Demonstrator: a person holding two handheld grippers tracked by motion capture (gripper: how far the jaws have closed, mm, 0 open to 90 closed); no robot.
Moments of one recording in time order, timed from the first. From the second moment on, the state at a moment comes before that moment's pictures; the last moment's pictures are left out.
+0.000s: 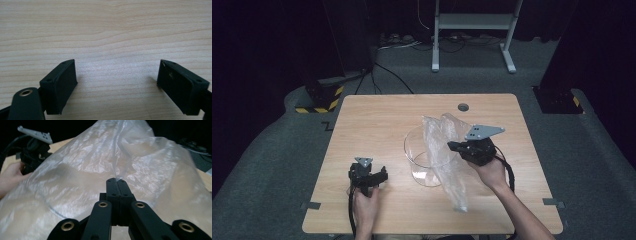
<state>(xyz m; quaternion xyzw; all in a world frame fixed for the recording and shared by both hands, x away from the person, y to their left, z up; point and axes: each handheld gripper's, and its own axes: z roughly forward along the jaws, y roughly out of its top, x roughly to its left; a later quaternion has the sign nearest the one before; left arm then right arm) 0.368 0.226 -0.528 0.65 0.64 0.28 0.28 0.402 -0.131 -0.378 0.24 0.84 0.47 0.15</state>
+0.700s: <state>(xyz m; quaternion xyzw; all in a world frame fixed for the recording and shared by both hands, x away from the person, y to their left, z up) 0.363 0.241 -0.468 0.69 0.55 0.17 0.45 0.412 -0.108 -0.405 0.22 0.86 0.45 0.10</state>
